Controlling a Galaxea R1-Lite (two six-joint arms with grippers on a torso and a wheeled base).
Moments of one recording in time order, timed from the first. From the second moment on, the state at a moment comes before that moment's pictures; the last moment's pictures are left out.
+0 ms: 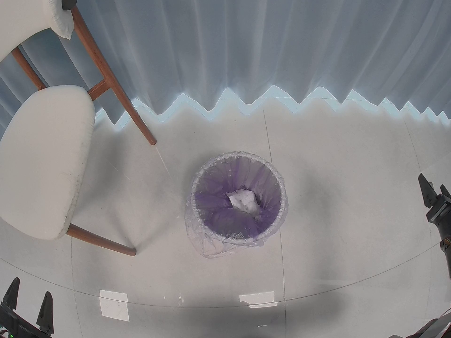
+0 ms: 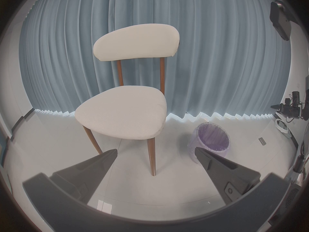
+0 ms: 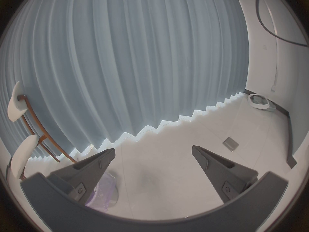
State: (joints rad) left arm 0.00 0.02 -0.02 -0.02 0.04 -0.05; right arm 0.06 1.22 -0.02 -1.28 -0.23 0.25
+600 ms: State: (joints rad) left arm 0.00 0.02 -0.02 -0.02 0.04 -0.05; right arm 0.01 0.43 -0.02 -0.25 -0.16 0.15
